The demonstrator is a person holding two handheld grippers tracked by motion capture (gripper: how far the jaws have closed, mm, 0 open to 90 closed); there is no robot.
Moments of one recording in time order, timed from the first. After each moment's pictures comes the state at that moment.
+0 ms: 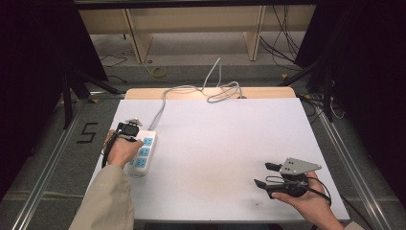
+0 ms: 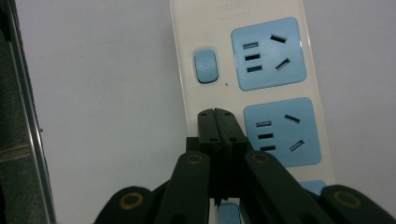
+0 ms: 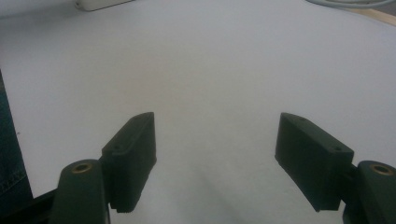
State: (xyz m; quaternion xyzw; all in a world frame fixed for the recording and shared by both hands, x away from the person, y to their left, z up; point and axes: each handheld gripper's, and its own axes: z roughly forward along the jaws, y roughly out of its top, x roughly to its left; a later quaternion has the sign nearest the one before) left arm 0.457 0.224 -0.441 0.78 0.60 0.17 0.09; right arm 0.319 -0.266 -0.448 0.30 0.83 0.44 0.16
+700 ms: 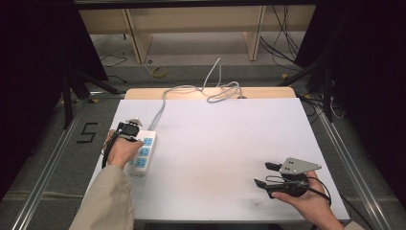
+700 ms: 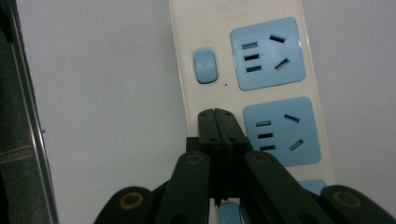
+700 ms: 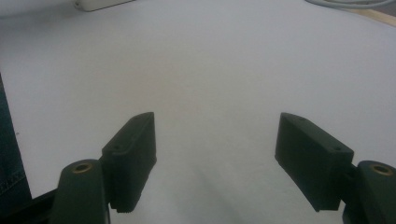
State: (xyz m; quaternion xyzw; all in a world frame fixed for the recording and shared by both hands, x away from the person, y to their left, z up) left arm 0.457 0.224 -0.440 0.78 0.60 0.17 0.09; right arm 0.320 -0.266 -0.448 0.30 0.83 0.44 0.16
